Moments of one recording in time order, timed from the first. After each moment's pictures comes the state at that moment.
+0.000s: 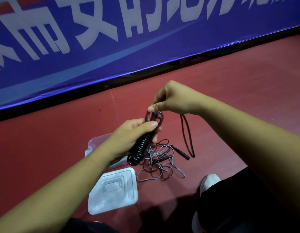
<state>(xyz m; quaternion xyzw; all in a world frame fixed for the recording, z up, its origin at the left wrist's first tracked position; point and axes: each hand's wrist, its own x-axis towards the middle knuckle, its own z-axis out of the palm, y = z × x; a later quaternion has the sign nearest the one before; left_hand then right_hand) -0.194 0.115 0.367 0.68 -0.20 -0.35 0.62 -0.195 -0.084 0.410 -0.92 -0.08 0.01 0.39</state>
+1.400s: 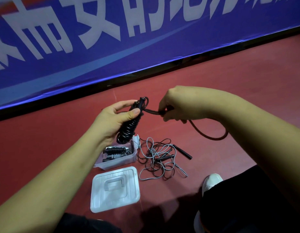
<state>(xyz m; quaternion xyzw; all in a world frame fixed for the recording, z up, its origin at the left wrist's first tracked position) -0.157 0.132 0.381 0.67 -0.05 -0.24 0.70 -0.221 -0.078 0.436 -0.98 -0.15 0.08 0.13</state>
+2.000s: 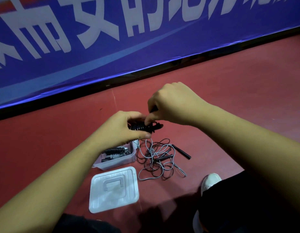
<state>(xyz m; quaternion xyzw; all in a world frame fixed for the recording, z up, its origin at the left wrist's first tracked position) -0.163 0.140 0.382 0.84 -0.36 -0.20 0.37 -0.216 -0.050 0.424 -0.98 -0.16 -0.13 0.02</state>
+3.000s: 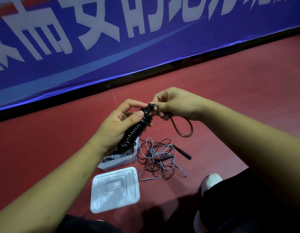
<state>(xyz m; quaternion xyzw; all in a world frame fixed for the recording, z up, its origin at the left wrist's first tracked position) -0.182 0.137 0.383 0.61 -0.27 -0.26 0.70 -0.199 -0.075 0.391 -0.80 -0.04 0.10 0.59</state>
